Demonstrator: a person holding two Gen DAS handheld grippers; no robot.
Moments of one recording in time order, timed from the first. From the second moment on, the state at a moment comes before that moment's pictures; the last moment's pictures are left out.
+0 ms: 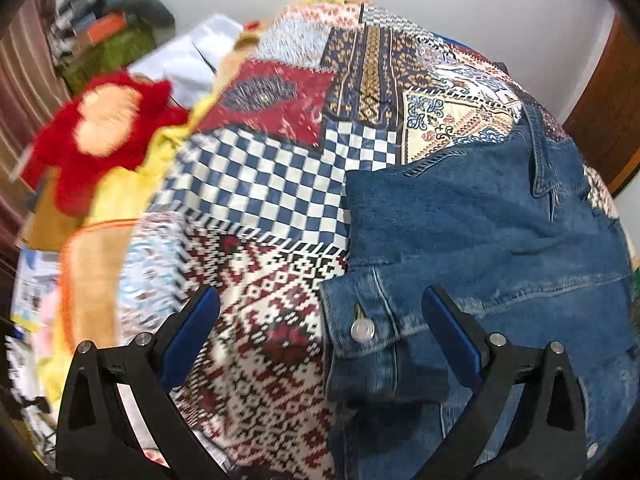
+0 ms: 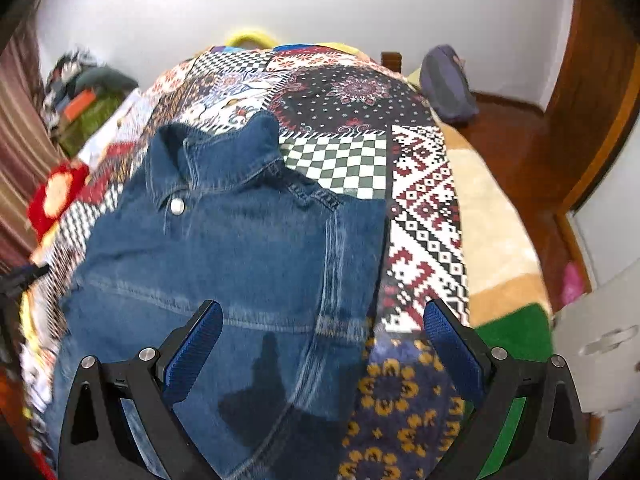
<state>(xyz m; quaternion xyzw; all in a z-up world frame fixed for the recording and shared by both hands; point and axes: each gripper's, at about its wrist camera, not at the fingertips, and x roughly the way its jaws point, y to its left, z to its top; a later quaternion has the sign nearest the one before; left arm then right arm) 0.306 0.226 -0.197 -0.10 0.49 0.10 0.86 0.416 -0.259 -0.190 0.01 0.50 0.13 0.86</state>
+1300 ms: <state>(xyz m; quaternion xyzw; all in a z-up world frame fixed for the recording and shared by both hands) 0.442 0.248 -0.205 -0.12 0.48 0.08 0.87 0.591 -0.215 -0.182 0.04 0.44 0.17 0.88</state>
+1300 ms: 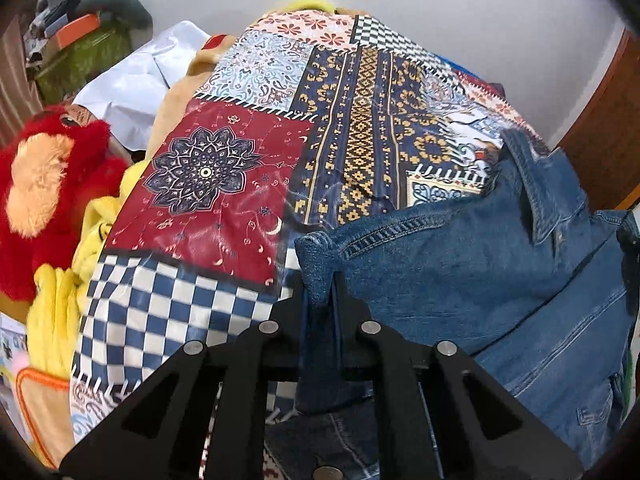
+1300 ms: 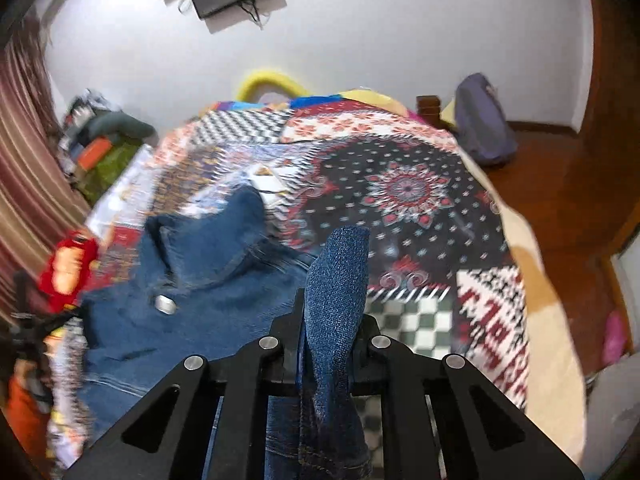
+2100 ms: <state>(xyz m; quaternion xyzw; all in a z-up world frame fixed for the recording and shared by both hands) 0.443 0.221 -0.235 -0.05 0.53 0.11 0.84 0.608 -0.233 -0.259 0.01 0.55 0.15 0.82</state>
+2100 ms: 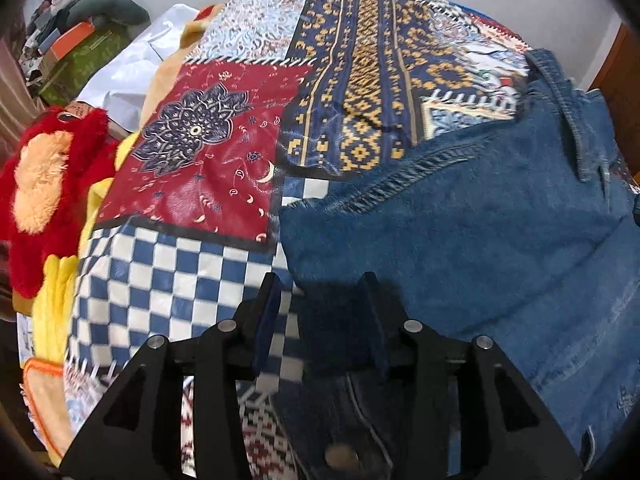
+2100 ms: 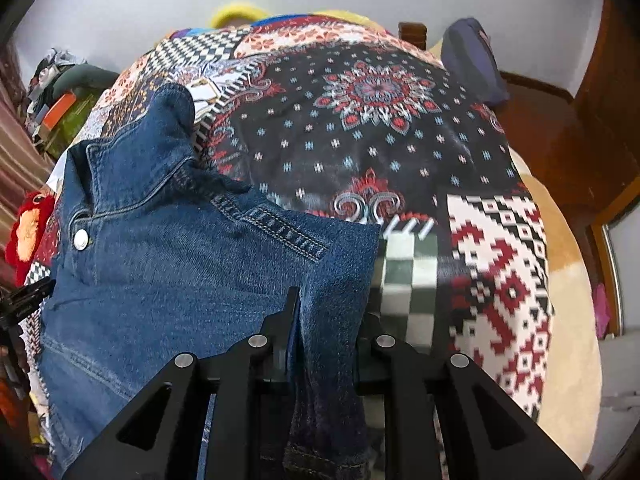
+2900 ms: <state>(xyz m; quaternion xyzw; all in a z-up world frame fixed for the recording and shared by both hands) 0.339 0.117 -0.152 -0.06 0.45 0.03 0.89 0.465 -0.266 -0.156 -0.03 0.45 0.11 0.89</state>
